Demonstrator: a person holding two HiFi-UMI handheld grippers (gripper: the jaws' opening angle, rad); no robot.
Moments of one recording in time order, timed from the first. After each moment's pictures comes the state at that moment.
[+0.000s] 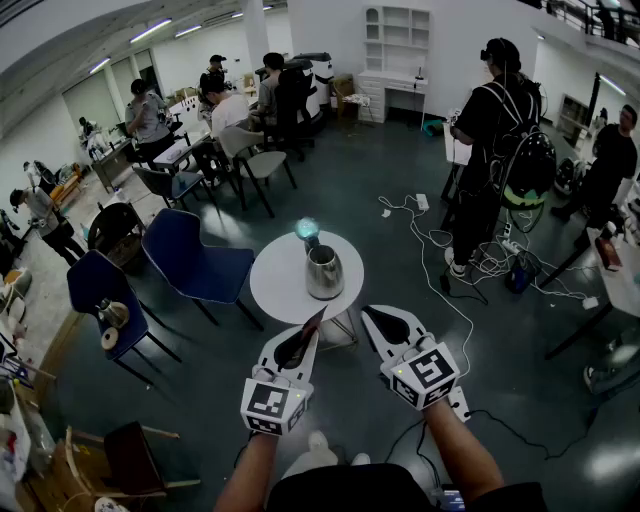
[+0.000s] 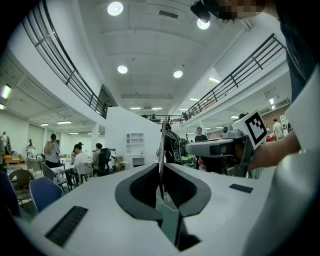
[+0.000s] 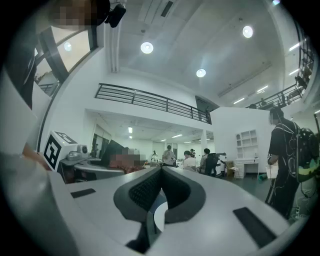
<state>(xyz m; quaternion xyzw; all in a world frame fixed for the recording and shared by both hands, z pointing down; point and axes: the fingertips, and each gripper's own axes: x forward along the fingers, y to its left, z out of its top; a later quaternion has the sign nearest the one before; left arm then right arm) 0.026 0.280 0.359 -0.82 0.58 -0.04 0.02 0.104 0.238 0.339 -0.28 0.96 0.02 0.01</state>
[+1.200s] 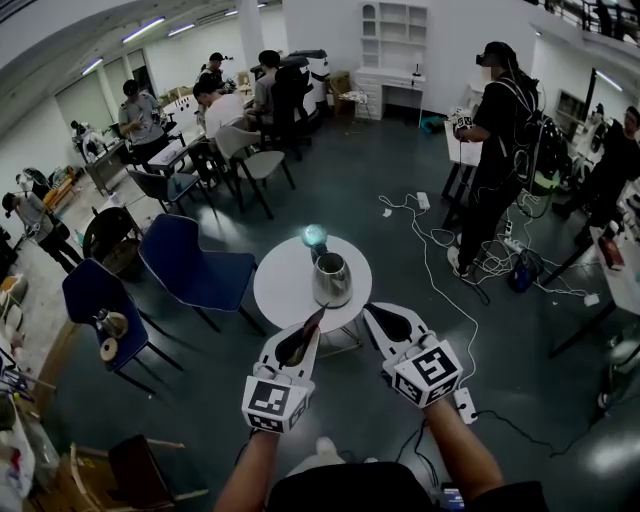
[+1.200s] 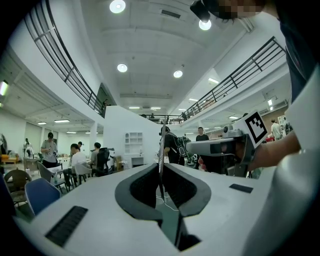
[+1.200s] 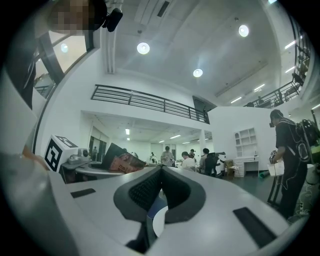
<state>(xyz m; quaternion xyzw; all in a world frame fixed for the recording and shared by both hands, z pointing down) -0.048 0.224 0.368 -0.82 0.57 -0.04 0.02 0.031 0.184 0.345 -0.29 0.96 0.01 0.02</state>
